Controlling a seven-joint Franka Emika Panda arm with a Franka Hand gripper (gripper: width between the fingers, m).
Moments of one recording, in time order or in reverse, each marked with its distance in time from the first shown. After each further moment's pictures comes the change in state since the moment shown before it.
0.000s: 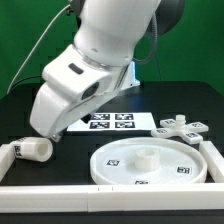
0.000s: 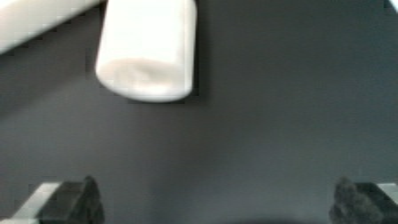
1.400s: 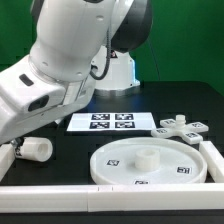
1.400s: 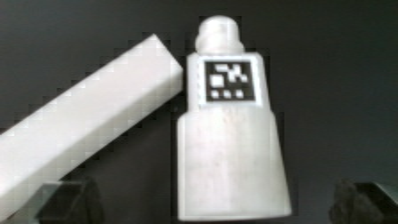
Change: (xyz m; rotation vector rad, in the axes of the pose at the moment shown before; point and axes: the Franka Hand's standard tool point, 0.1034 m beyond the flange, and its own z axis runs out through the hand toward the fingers) arm -0.031 0.031 0.033 -0.028 0.008 0.179
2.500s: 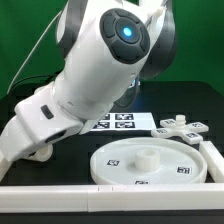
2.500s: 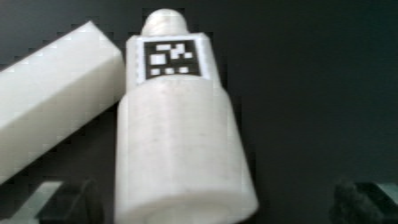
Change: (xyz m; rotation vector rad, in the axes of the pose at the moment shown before) arm 0.012 -0.016 0.026 0.069 -0.207 0.005
